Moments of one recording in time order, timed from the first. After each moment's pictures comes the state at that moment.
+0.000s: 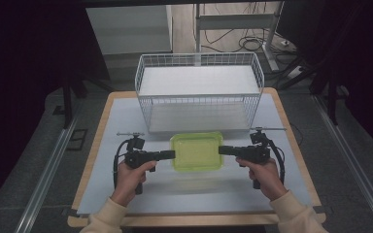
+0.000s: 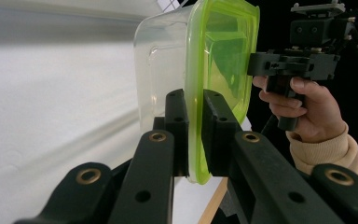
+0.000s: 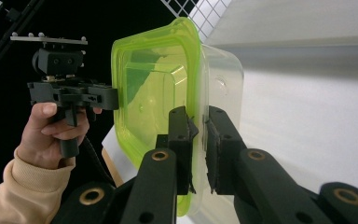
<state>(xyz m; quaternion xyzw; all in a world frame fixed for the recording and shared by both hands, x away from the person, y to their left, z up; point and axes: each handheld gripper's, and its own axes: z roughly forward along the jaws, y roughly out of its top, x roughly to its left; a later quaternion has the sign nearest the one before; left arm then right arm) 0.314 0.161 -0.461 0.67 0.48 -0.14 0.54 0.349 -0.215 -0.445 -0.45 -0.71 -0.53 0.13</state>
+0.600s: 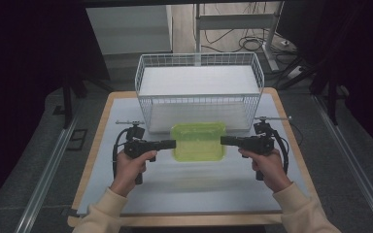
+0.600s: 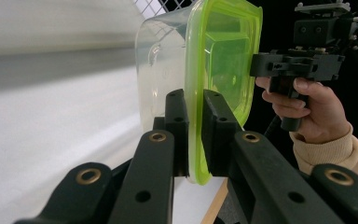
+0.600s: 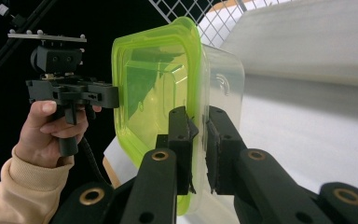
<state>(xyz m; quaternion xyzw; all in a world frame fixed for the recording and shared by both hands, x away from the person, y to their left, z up) 0.326 0.159 -0.428 0.68 0.47 -0.12 0.55 0.357 -0.216 -0.411 -0.44 -0.72 -0.54 0.11</state>
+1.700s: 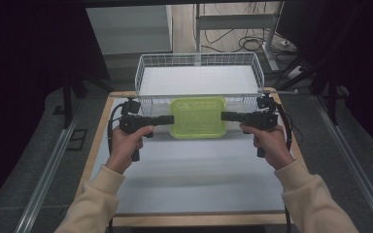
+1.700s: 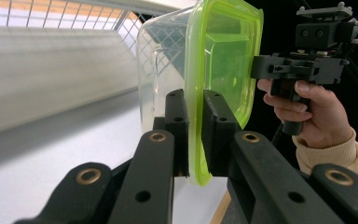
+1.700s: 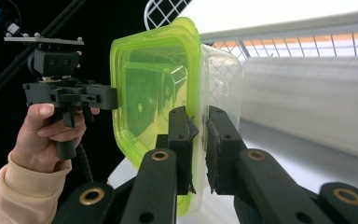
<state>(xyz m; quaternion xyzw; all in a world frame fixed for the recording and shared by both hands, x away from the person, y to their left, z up) 0.357 0.164 -0.365 0.68 0.45 -0.10 0.57 0.386 -0.208 -0.349 -0.42 -0.71 -0.55 0.08</state>
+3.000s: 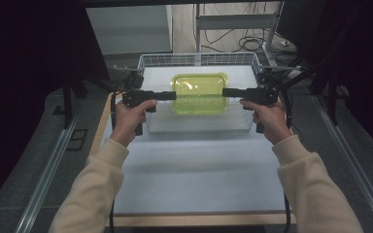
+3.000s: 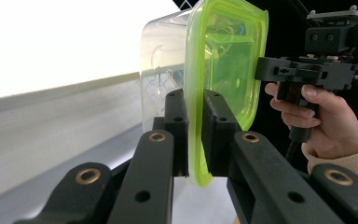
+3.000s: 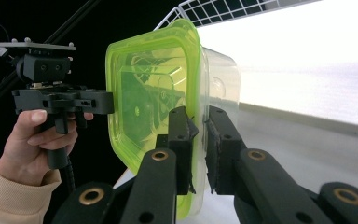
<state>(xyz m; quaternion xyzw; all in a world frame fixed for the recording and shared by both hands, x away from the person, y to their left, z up) 0.408 0.163 -0.330 0.68 0.46 -0.08 0.56 0.432 -0.206 -0.315 -0.43 -0.70 -0.56 0.05</state>
